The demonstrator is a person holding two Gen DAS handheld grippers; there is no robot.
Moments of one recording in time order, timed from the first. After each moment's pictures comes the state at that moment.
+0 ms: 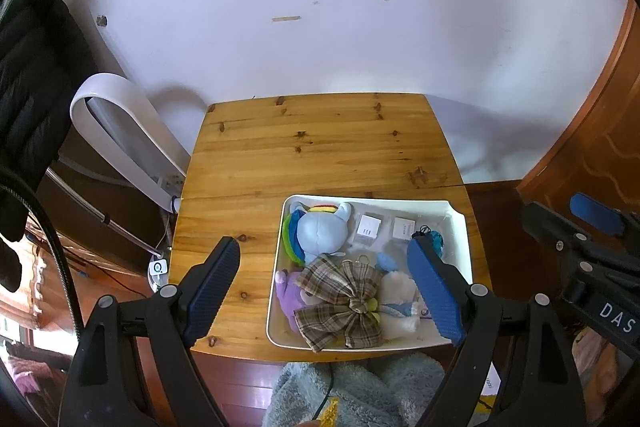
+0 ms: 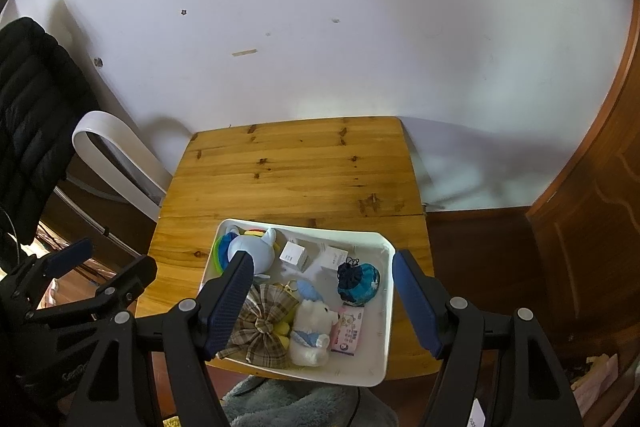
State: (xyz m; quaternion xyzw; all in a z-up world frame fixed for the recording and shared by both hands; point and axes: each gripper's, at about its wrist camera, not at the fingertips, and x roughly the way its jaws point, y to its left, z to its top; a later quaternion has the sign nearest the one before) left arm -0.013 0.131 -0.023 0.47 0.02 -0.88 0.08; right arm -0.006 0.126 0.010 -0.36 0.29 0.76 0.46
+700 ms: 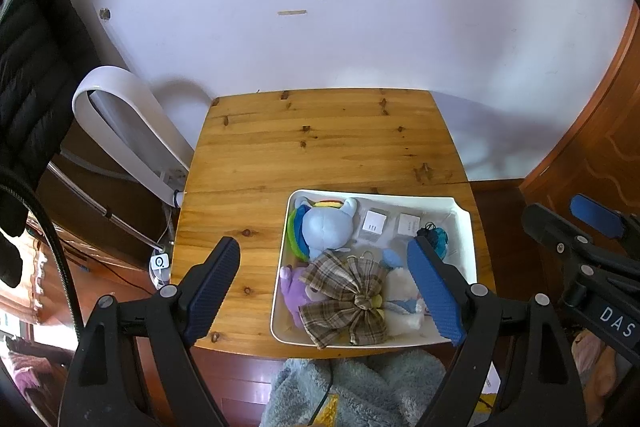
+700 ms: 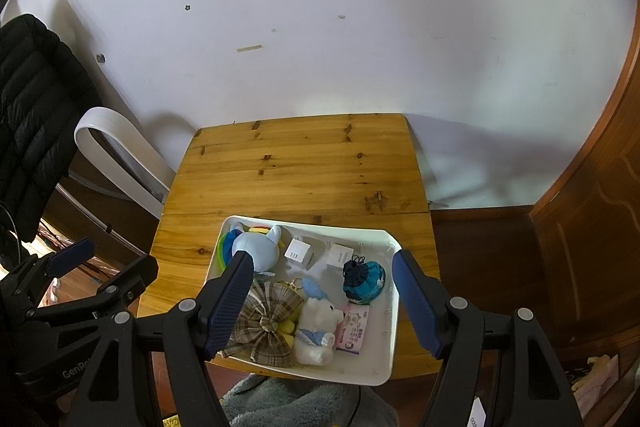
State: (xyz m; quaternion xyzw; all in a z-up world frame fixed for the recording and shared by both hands) left arm -0.013 0.124 -0.027 0.48 0.03 -0.87 0.09; right arm -0.010 0.125 0.008 -0.37 0.29 0.76 0.45
